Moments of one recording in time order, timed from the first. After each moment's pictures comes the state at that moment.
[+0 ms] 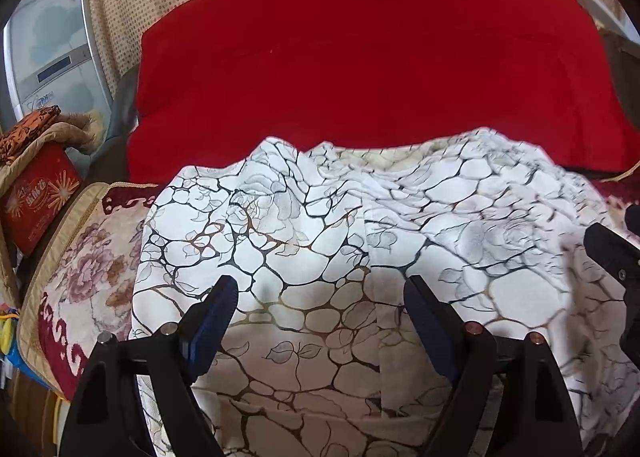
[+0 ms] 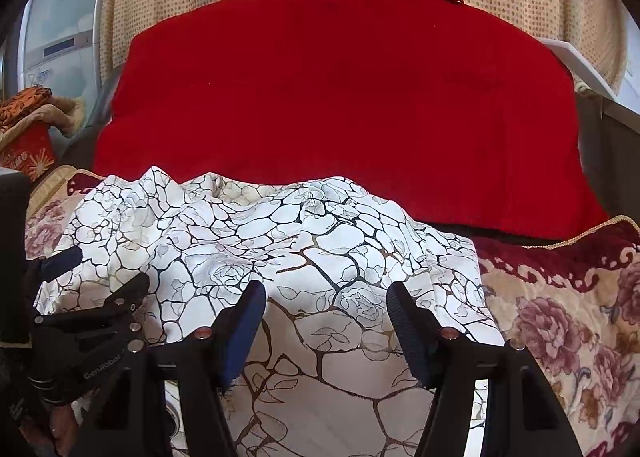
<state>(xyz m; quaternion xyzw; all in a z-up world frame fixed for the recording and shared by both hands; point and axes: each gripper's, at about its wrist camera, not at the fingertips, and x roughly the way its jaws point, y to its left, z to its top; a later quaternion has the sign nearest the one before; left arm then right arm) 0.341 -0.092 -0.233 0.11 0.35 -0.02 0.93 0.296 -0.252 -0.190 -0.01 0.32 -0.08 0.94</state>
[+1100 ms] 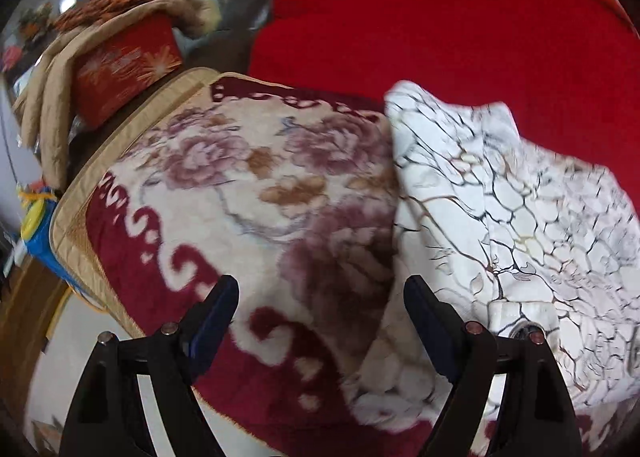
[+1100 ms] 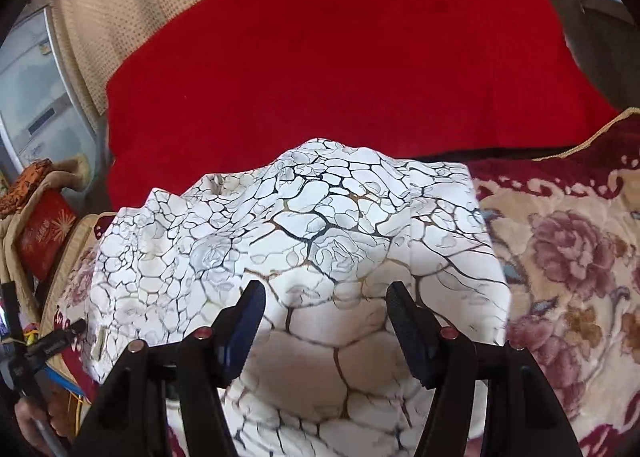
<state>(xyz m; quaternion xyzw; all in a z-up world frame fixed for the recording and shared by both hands) 0.299 0.118 -0.226 -0.04 0.43 0.11 0.90 0.266 -0.308 -0.187 0.15 0.36 -0.05 0.92</state>
